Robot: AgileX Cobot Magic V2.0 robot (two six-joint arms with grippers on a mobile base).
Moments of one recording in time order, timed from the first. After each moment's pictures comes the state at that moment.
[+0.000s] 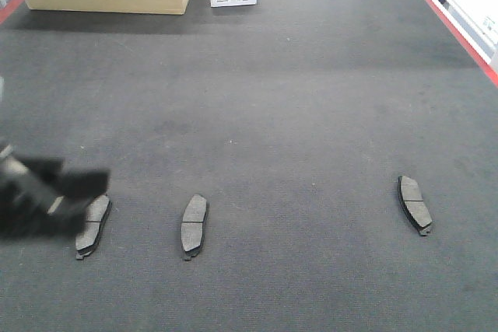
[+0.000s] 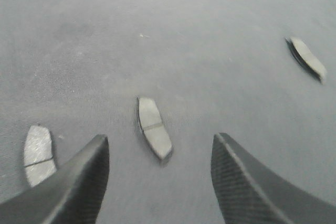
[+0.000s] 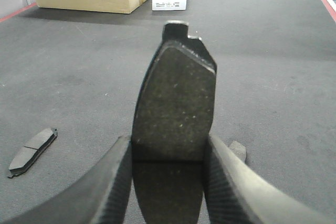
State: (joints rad) left arm -0.61 0.85 -0.80 0.13 0.64 -0.40; right arm 0.29 0.29 -0.50 -0.04 0.56 0.07
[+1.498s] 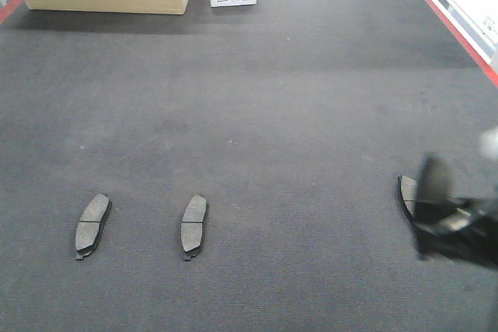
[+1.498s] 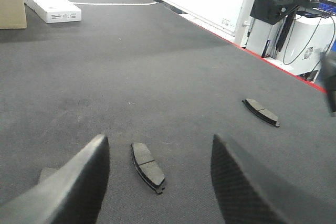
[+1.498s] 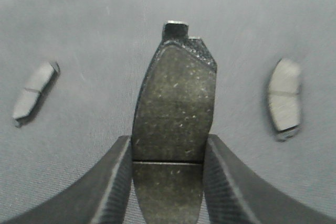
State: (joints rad) left arm -0.62 0.20 -0.48 0.12 0.56 -0.32; right arm 0.29 0.87 -0.62 0.15 0.55 0.05
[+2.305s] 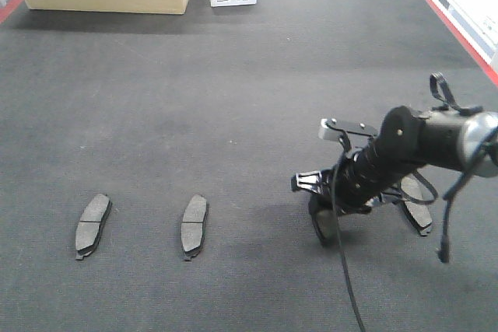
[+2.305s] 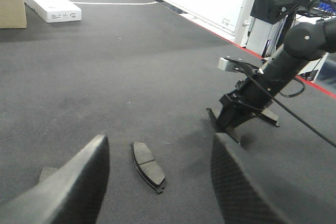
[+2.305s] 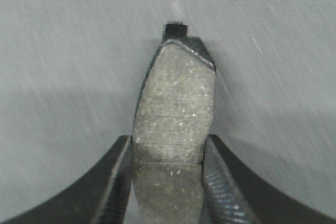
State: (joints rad) left arm -0.62 0.20 -0.48 0.12 0.56 -0.32; right arm 0.29 1.86 -1.13 0.35 0.62 -0.01
